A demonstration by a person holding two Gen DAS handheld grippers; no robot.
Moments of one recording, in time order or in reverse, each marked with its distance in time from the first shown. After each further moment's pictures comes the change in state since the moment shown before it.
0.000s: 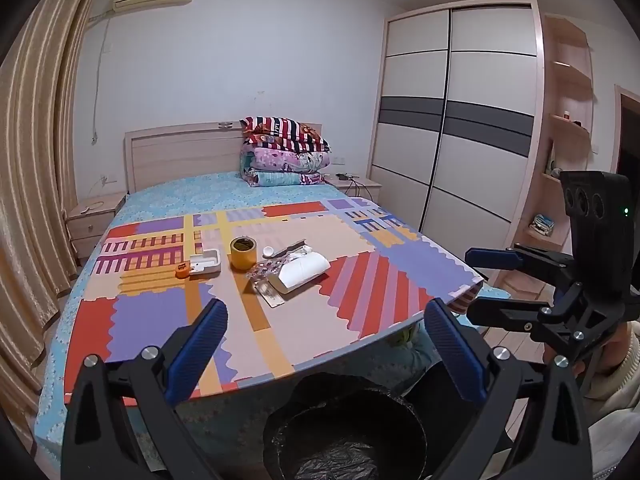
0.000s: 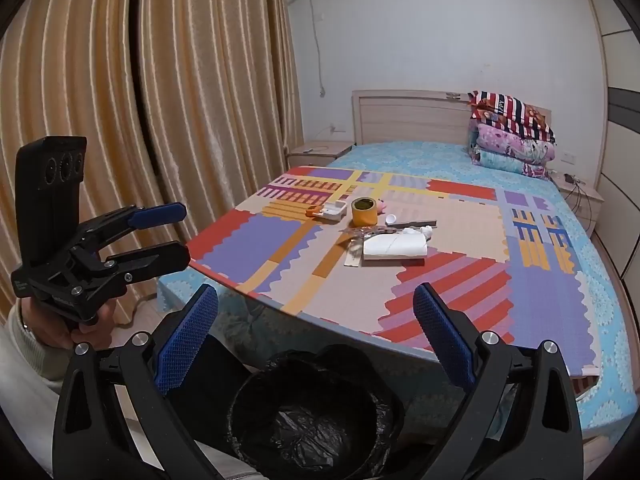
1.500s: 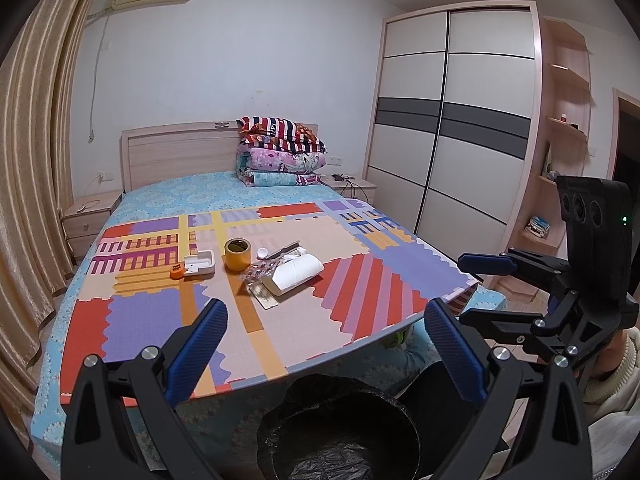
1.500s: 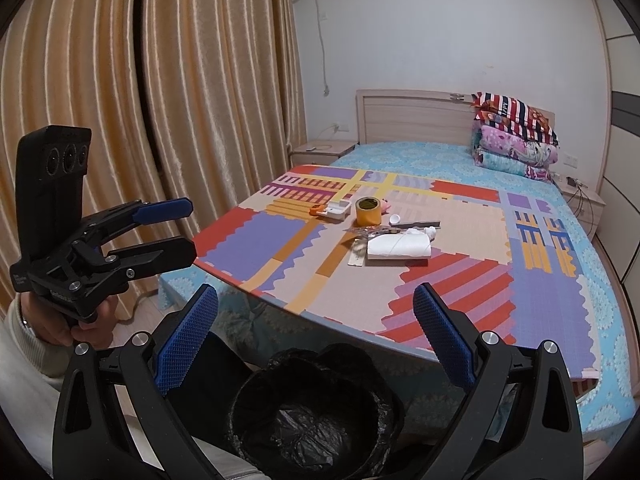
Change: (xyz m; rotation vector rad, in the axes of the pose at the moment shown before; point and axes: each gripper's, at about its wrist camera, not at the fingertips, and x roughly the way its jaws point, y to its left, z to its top) left arm 0.000 -0.004 0.003 -0.008 0.004 -0.016; right arm 0.000 0.002 -0.001 -0.007 0.001 0.010
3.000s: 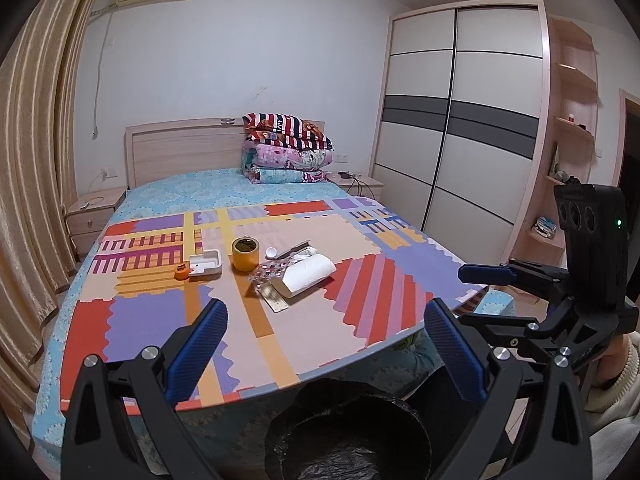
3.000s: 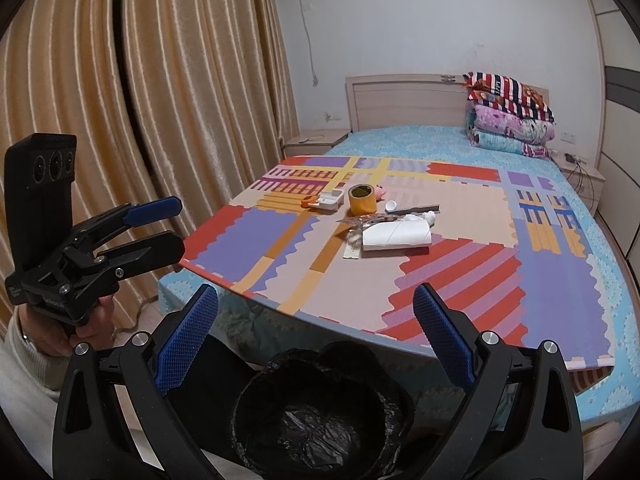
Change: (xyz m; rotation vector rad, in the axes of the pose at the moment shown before) left arm 0.017 0.014 0.005 -0.007 0.015 0.023; right arm 0.028 -0.014 0.000 0.075 0.036 -0.002
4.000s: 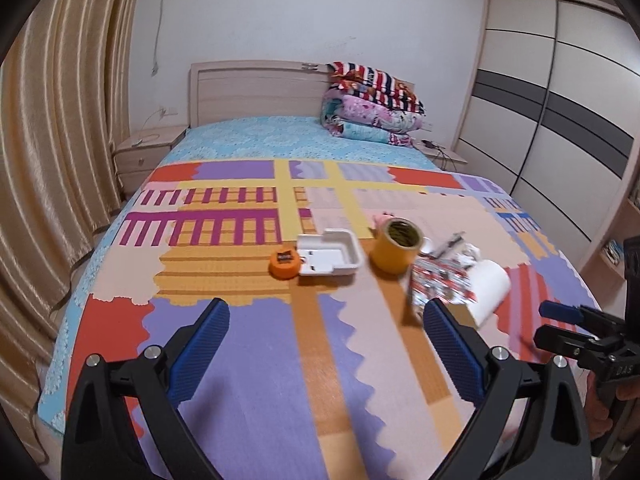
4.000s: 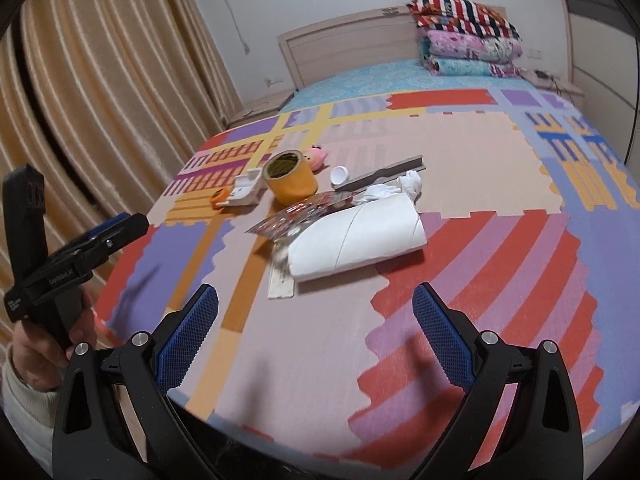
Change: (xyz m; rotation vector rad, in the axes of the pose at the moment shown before) left arm 0.150 0.169 0.008 -0.183 0.171 0.213; right arm 0.166 -0.073 0.027 0.273 0.147 -0.086
